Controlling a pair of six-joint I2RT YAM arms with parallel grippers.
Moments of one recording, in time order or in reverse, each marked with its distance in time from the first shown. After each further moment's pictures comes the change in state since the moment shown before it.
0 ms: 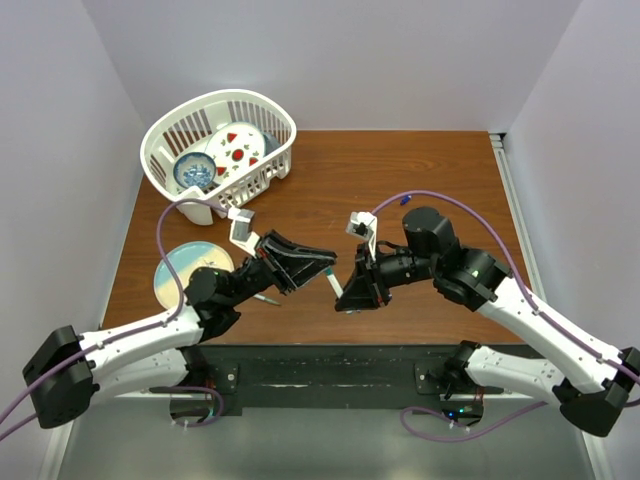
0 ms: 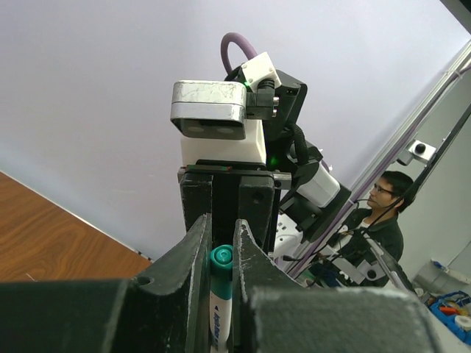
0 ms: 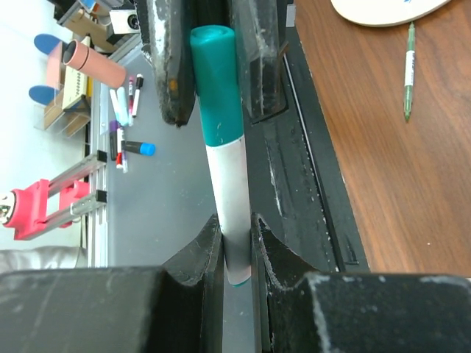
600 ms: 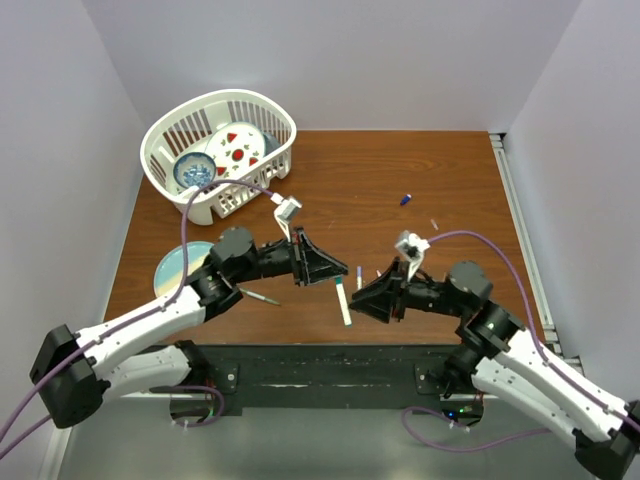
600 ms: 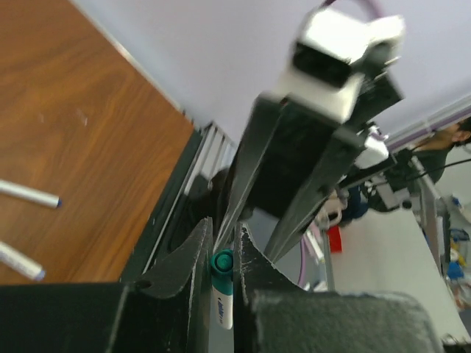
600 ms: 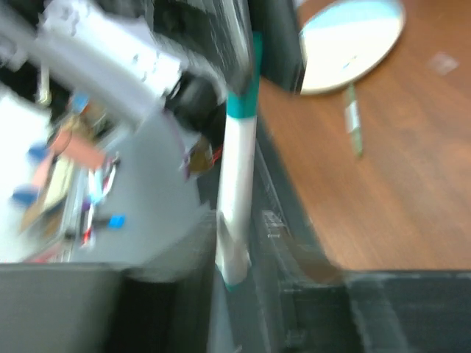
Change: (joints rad) left arm 0.113 0.050 0.236 -0.620 0.221 0.042; right arm -0.039 -0.407 -0.542 0.506 0.152 0.213
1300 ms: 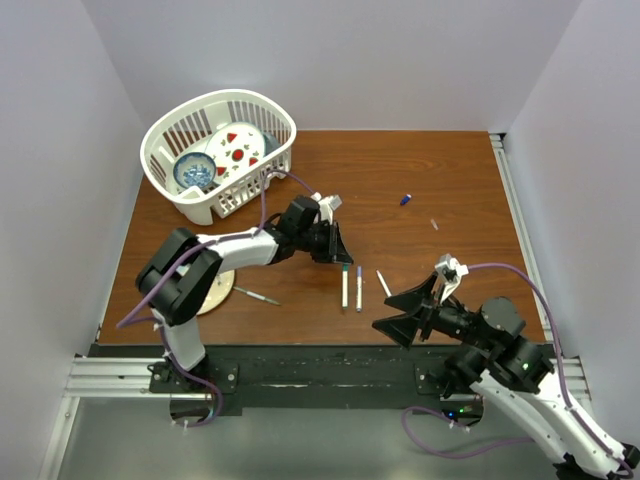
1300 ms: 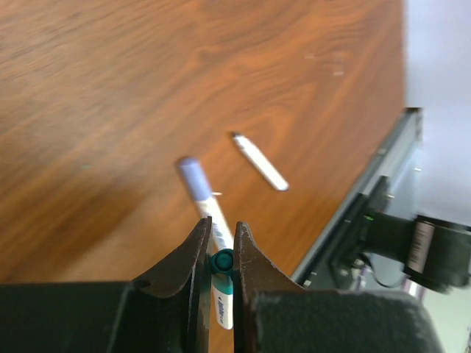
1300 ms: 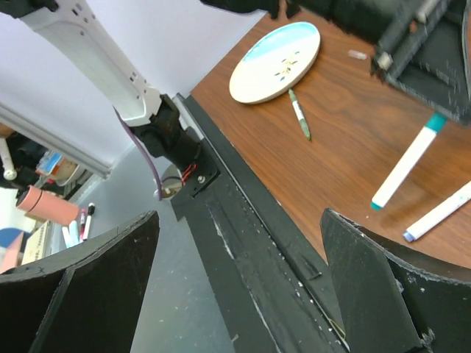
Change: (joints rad) left arm 0.144 0.764 0.360 -0.341 -0.030 0.170; right arm -0.028 -0.486 -0.107 -0.345 0.219 0.084
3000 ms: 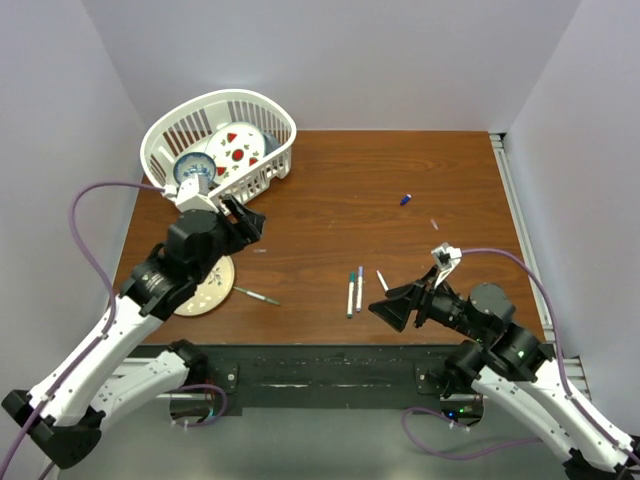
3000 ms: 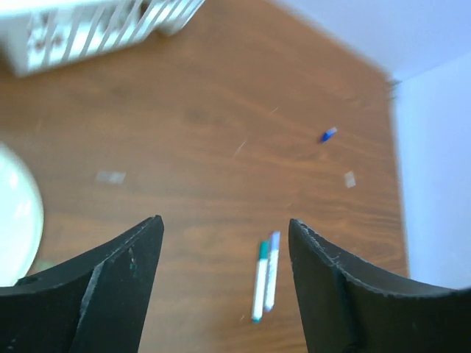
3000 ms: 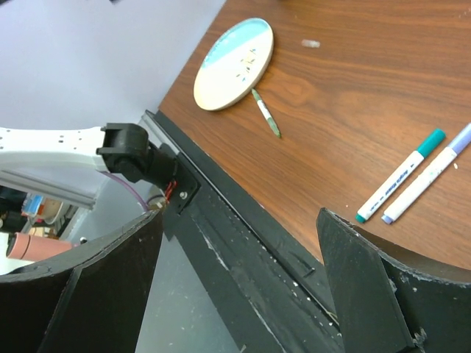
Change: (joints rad) left arm 0.073 -0.962 -0.067 -0.614 -0.841 -0.109; right arm 0.000 0.160 0.073 -0.030 0.129 0.074
